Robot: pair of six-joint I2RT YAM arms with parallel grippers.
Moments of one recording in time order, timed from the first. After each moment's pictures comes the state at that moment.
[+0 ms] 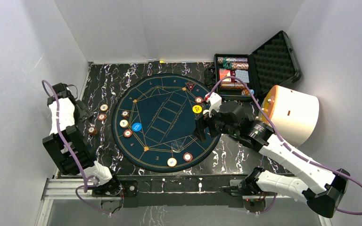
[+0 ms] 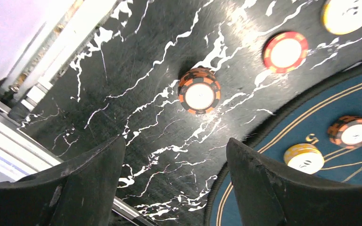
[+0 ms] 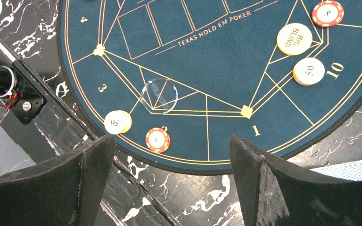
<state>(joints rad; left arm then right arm) 0.48 1.54 1.27 -0.95 -0.16 -0.29 0.86 0.96 0.95 -0.57 -0.05 0.22</state>
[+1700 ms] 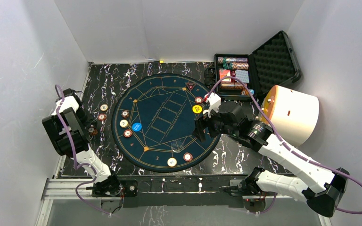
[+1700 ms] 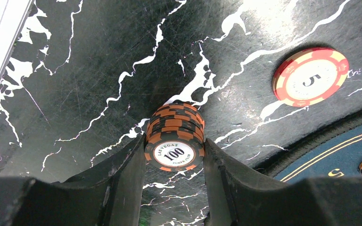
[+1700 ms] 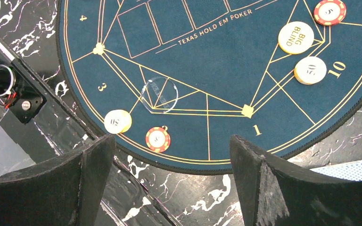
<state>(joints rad) 0.50 1.81 1.23 -0.84 -0.08 -0.25 0.87 0.97 0.95 -0.56 -0.05 0.22</state>
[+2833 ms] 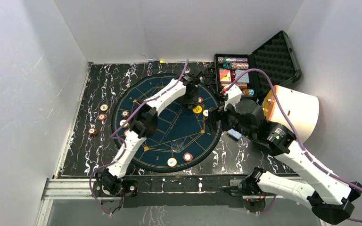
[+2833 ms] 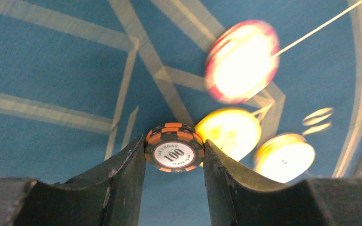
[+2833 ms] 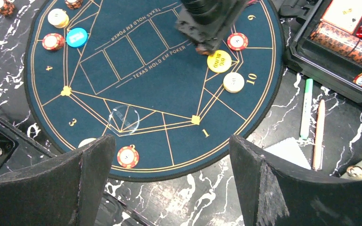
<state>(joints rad) -0.68 2.48 2.29 -1.07 -0.12 -0.54 0.87 0.86 1.09 -0.70 0.21 0.22</state>
